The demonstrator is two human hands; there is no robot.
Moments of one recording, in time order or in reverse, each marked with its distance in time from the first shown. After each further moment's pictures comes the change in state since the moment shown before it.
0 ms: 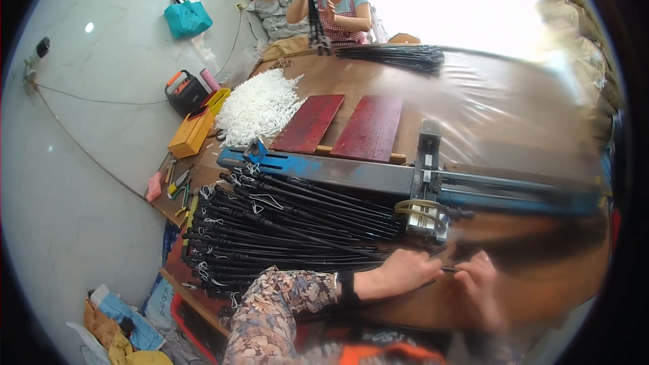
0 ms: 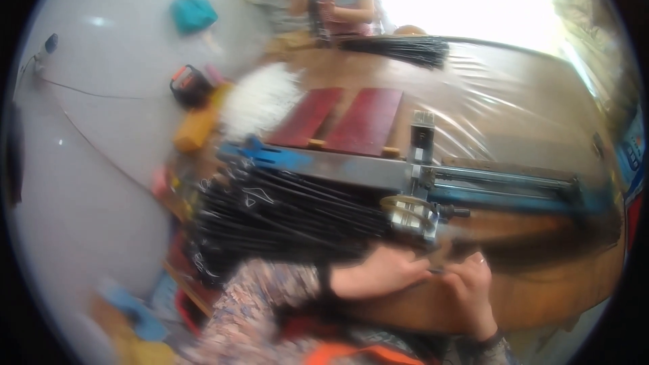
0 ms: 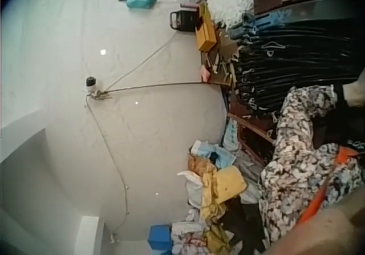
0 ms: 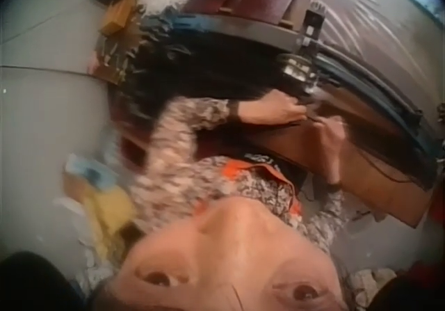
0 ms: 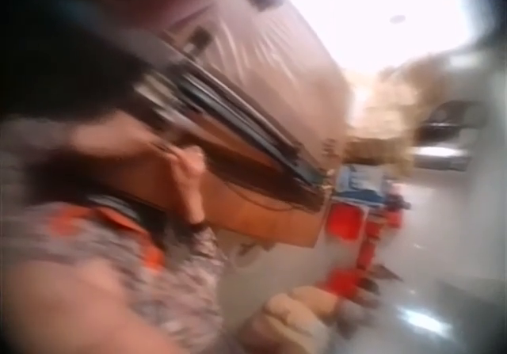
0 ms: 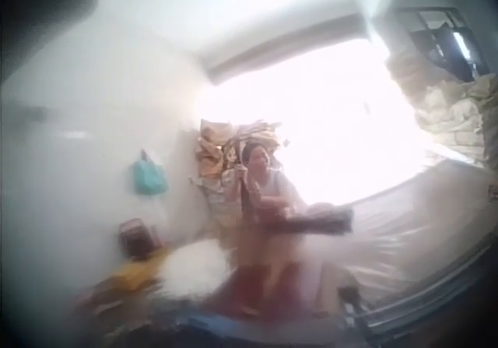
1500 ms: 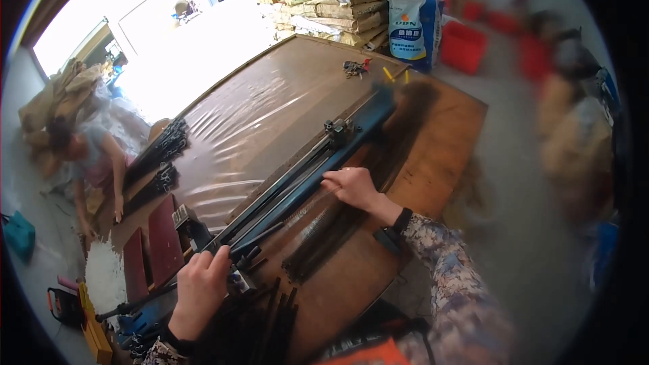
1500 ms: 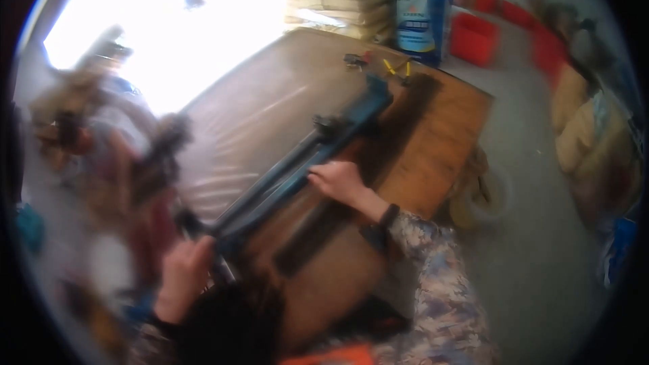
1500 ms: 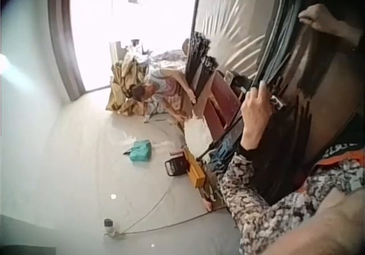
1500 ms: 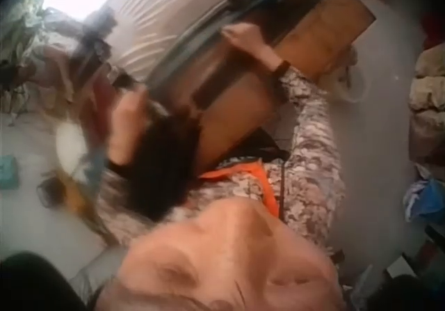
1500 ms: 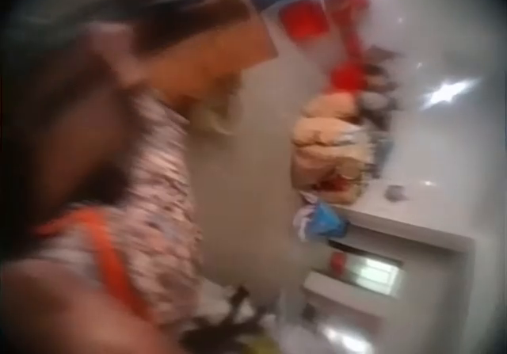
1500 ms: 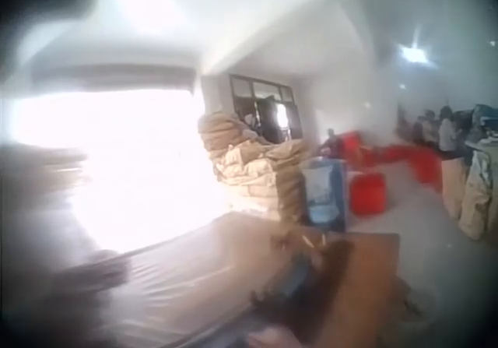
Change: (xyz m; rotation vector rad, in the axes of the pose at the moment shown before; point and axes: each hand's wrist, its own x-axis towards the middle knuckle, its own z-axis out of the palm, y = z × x) left_hand 0.132 0.015 -0.130 0.295 -0.122 0.326; right_hand -0.002 0.121 -0.149 -0.751 0.630 -0.013
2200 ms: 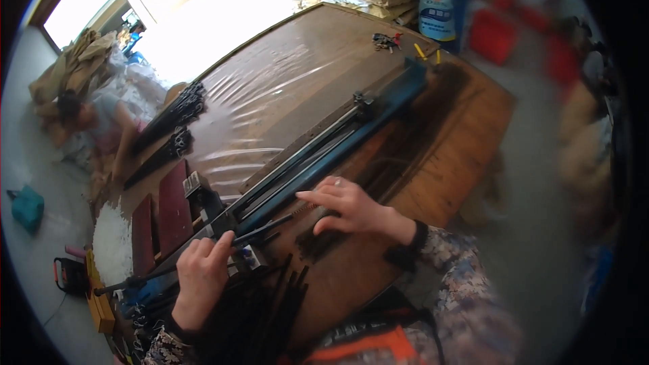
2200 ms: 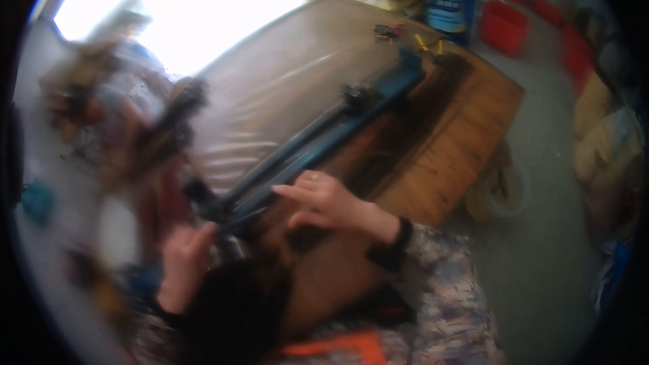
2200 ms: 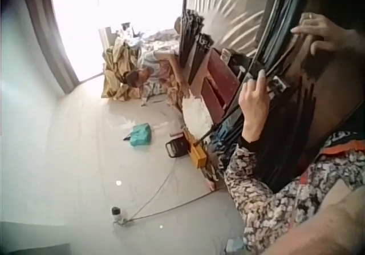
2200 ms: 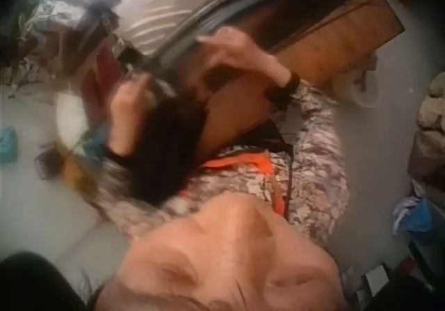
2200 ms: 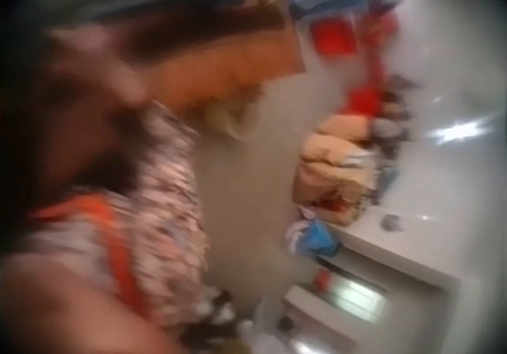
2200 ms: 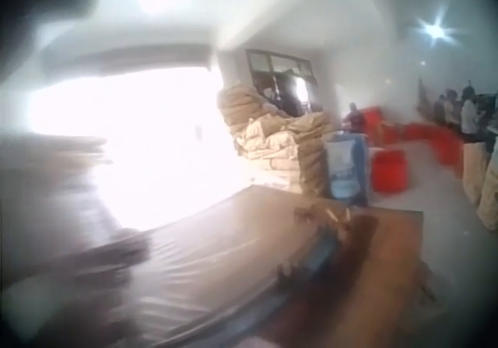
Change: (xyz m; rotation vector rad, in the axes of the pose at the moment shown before) left_hand -0.039 -0.016 0.002 0.057 0.046 -0.103; right_hand 0.023 -0.112 -0.001 0.578 -0.134 -0.295
